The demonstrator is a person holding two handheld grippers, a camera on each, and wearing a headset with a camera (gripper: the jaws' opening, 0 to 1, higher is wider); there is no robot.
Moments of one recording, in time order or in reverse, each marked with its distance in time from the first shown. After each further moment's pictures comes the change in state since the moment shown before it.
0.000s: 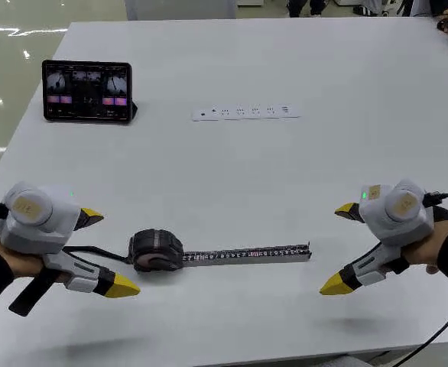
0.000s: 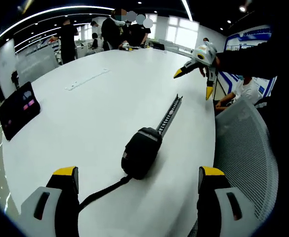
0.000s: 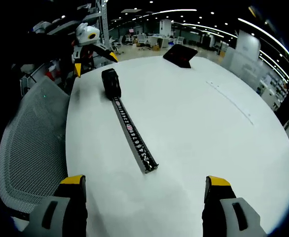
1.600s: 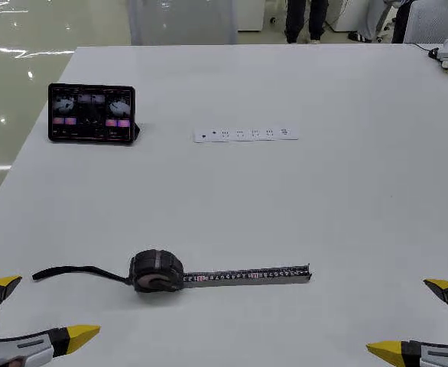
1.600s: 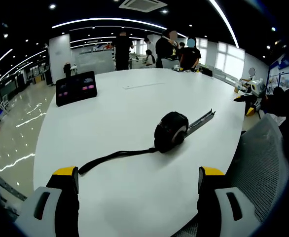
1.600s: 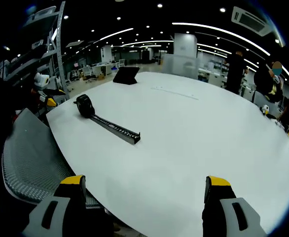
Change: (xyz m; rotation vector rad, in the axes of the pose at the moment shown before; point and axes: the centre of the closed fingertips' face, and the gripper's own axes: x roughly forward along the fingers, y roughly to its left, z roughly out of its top) left arm -0.070 0.009 -0.062 -0.221 -0.158 0.341; right arm -0.075 0.037 -0.059 0.331 -0.234 -0.337
